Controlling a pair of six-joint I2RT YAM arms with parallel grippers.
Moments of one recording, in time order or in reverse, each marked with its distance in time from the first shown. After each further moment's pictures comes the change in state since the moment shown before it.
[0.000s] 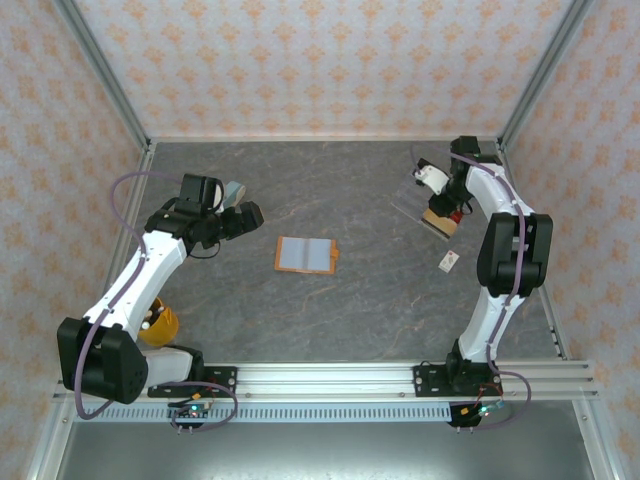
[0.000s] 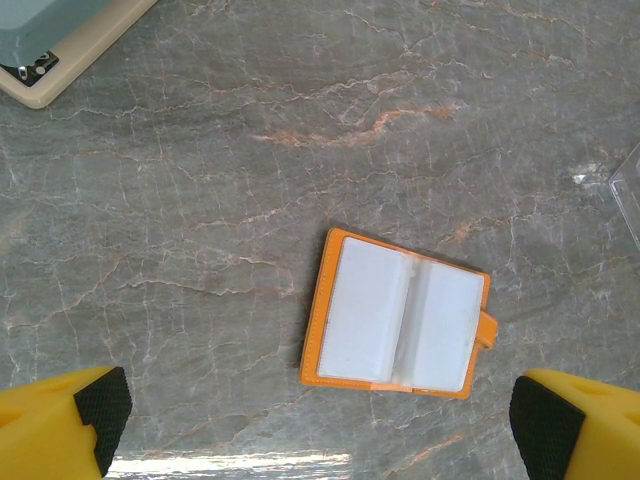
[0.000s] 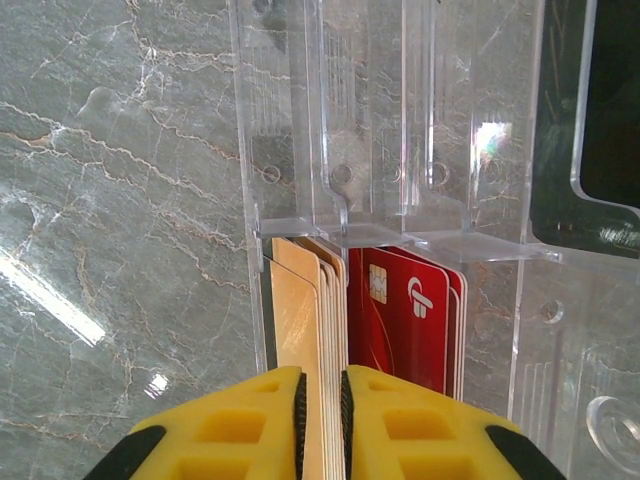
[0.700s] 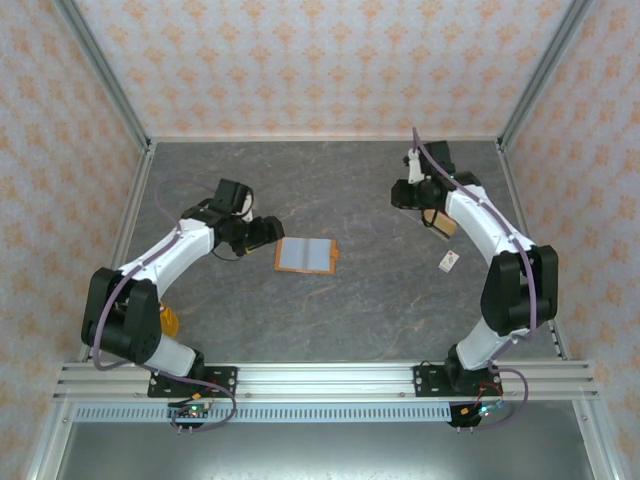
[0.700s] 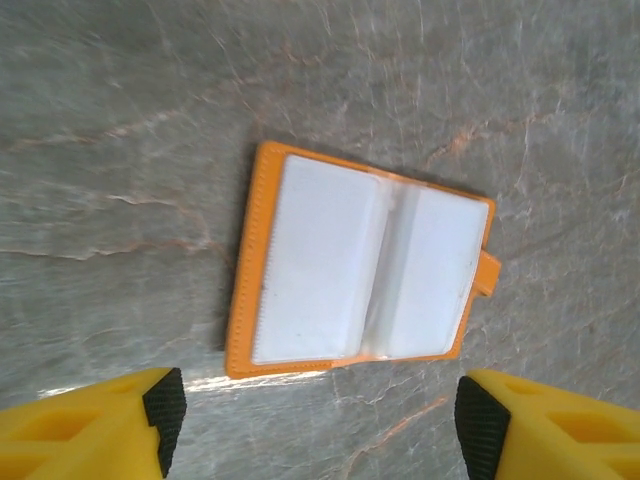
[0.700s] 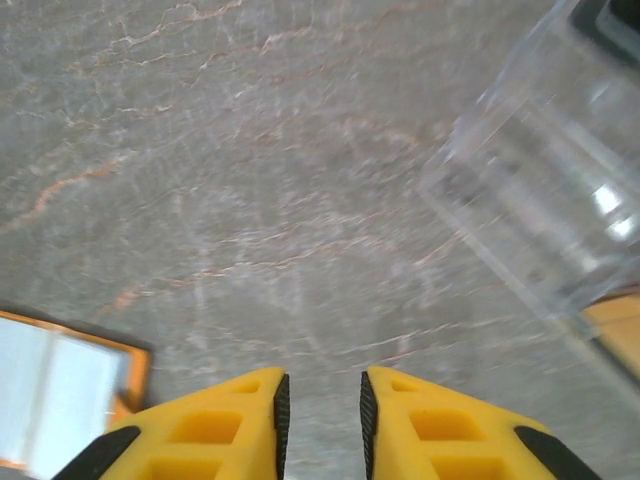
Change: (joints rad) left arm -0.116 0.239 -0.031 0.124 0.132 -0.059; right arm 0.257 -0.275 -0.230 0.274 -0.080 1.109
